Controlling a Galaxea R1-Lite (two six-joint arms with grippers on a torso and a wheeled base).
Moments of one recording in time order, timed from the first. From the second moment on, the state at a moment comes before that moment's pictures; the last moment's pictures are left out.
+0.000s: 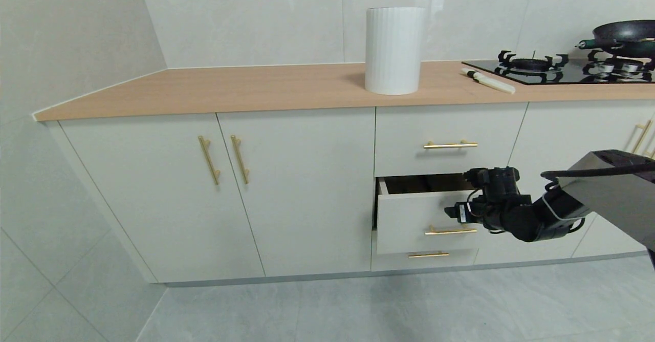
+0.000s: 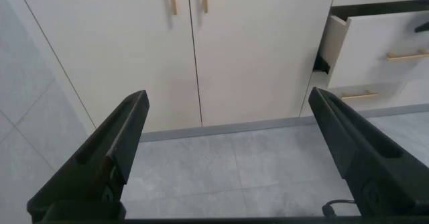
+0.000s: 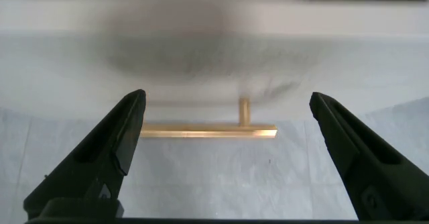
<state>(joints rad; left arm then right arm) 0.00 0.00 0.00 0.01 -0.07 0.02 0.14 2.38 -1.24 -0.57 -0.13 0.02</state>
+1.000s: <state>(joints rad) 0.00 0.00 0.00 0.01 -0.07 0.02 0.16 2.54 -1.53 -0.58 -0.12 0.06</state>
